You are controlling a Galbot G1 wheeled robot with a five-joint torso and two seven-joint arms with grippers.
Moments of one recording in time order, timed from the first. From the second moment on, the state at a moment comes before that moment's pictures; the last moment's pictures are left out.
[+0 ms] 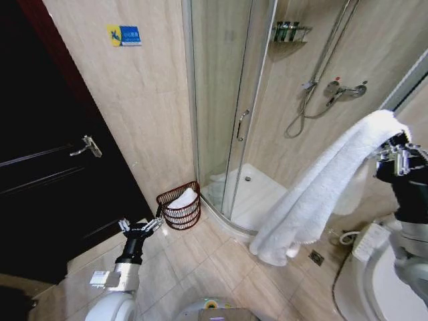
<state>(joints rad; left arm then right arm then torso) 1.79 -1.42 -0.61 -2.30 -0.32 -0.19 0.05 -1.70 1.05 1.34 2.50 0.90 0.18 -0.12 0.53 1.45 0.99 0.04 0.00</state>
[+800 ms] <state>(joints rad) 1.79 -1.42 -0.61 -2.30 -0.32 -0.19 0.05 -1.70 1.05 1.33 2.50 0.90 0.19 -0.14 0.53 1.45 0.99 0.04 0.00</state>
